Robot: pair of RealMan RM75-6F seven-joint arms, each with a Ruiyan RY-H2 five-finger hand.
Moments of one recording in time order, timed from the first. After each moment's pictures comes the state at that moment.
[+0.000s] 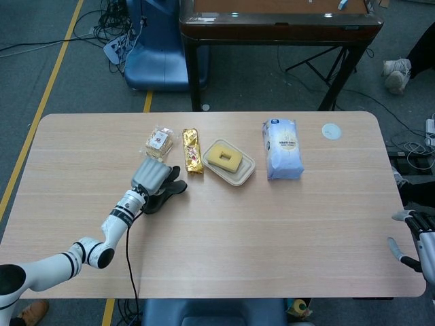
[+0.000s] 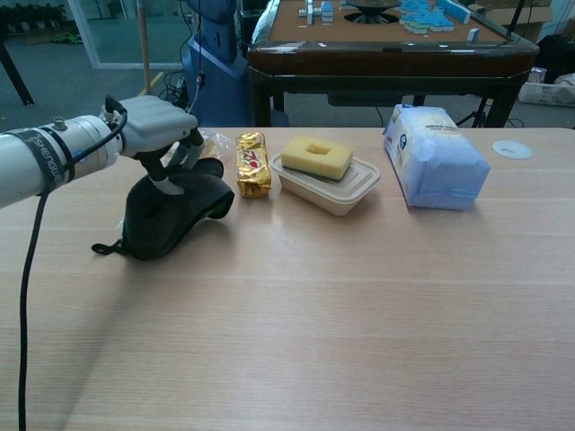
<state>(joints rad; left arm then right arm) -0.92 -1.64 -0.20 -1.10 1.17 0.85 0.47 -0.03 -1.02 0.05 -1.64 -1.55 1.60 -0.02</state>
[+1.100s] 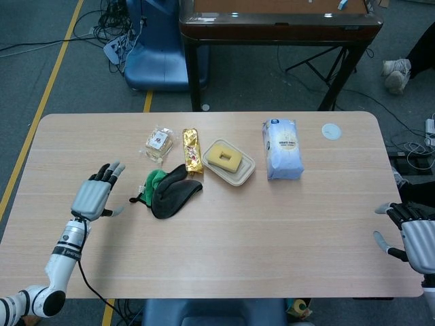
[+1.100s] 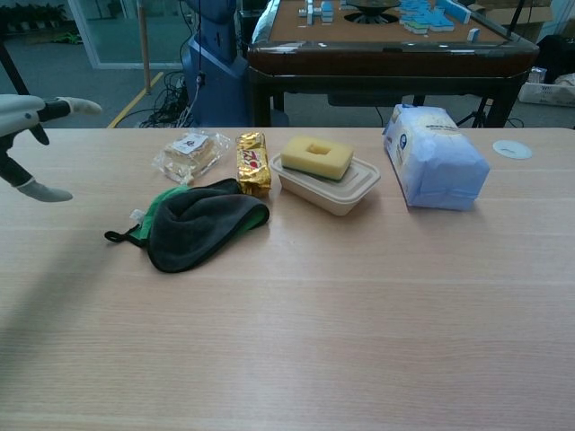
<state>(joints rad) -0.56 -1.32 -0.11 -1.57 1.15 1.17 0.29 0.05 -0.99 0.05 -1.64 -1.58 1.49 0.01</state>
